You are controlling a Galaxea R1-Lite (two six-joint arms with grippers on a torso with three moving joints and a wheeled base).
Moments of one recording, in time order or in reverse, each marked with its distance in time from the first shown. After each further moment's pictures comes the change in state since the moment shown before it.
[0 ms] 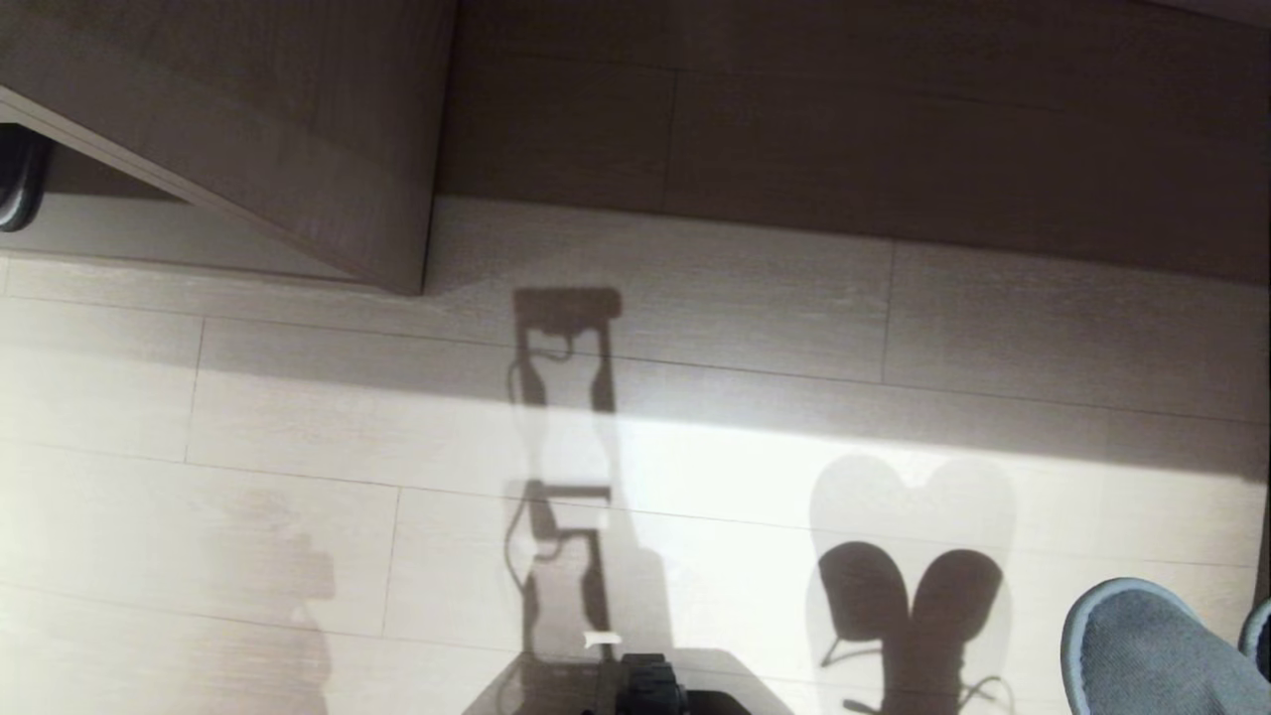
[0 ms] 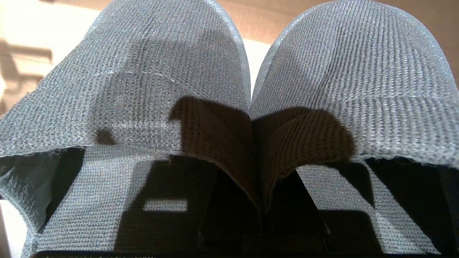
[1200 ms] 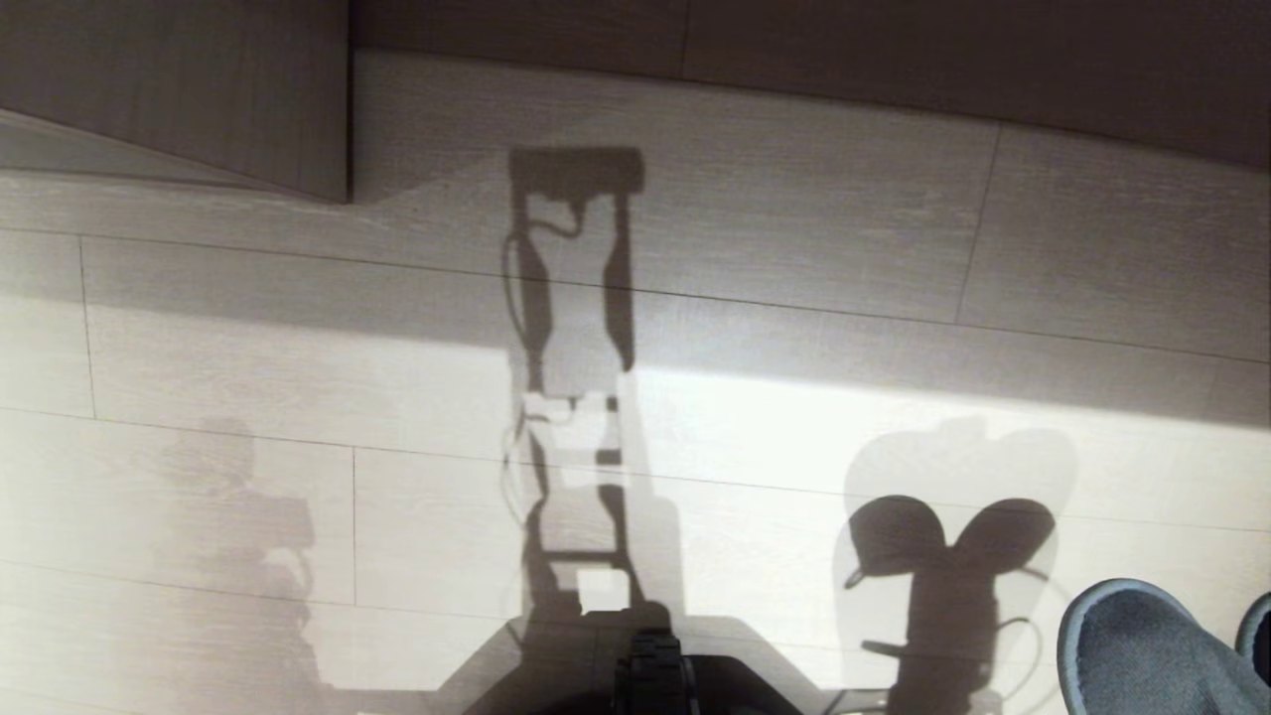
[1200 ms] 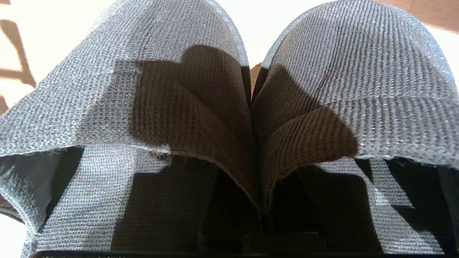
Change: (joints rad) left arm 0.000 0.000 0.000 0.000 0.000 0.000; right arm 0.000 0.001 0.000 -0.001 0.000 -0.010
